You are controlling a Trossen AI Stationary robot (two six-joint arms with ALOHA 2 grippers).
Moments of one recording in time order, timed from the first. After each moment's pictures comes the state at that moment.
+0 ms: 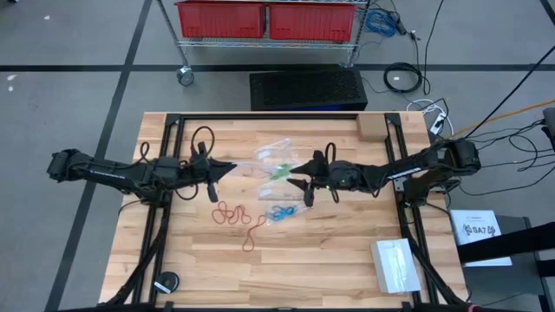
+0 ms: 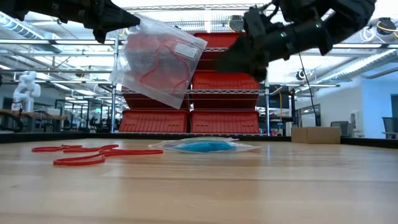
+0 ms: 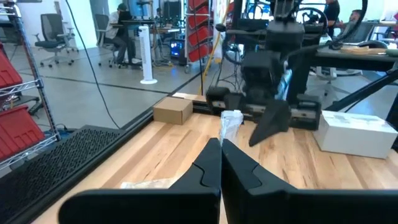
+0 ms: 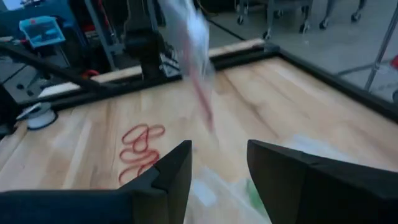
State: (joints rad) left arm -0.09 0.69 0.41 0.25 -0.37 -0.04; right arm 0.00 1.49 0.64 0.60 0.21 0.22
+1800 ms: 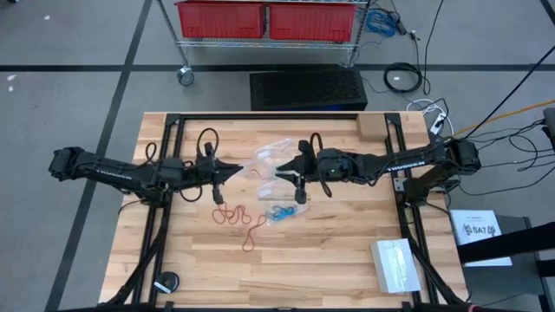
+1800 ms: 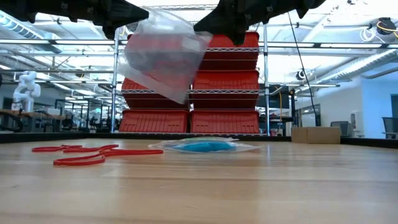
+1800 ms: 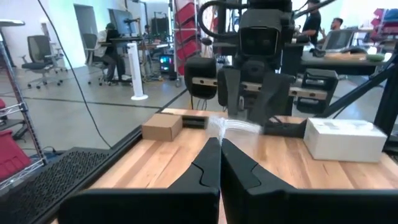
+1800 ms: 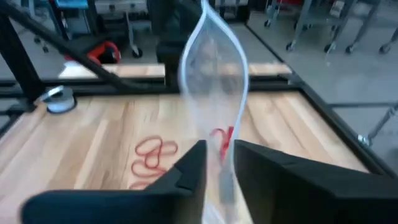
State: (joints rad) left arm -0.09 0.79 0.41 0.42 -0.32 0.04; right arm 0.00 1.48 0.98 0.21 0.11 0.02
